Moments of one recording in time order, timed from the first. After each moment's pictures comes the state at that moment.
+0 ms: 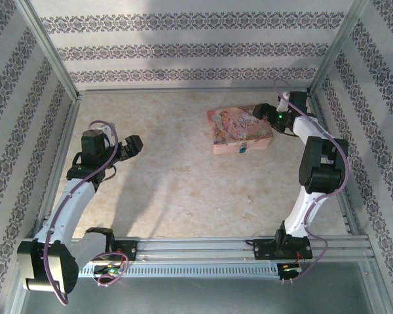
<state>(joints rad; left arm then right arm) -0.01 1.03 0.74 -0.32 0.28 -0.48 -0.14 1.94 1.38 -0.30 -0.54 0.39</state>
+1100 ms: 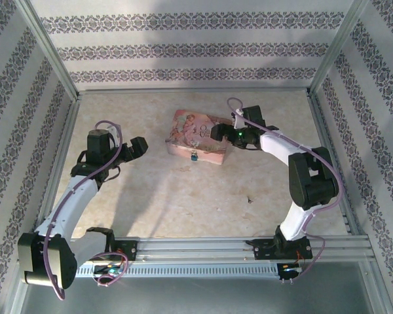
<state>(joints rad) -0.06 1.07 0.74 -0.31 0.31 -0.52 0.26 1.77 1.13 -0.22 -0.51 0.50</state>
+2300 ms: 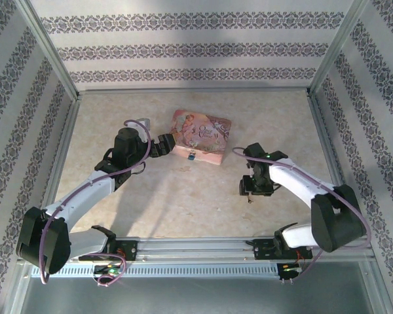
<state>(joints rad) -0.37 1.20 0.74 0.03 0.17 -0.58 0.39 1.40 0.78 -0.92 -0.06 0.44</state>
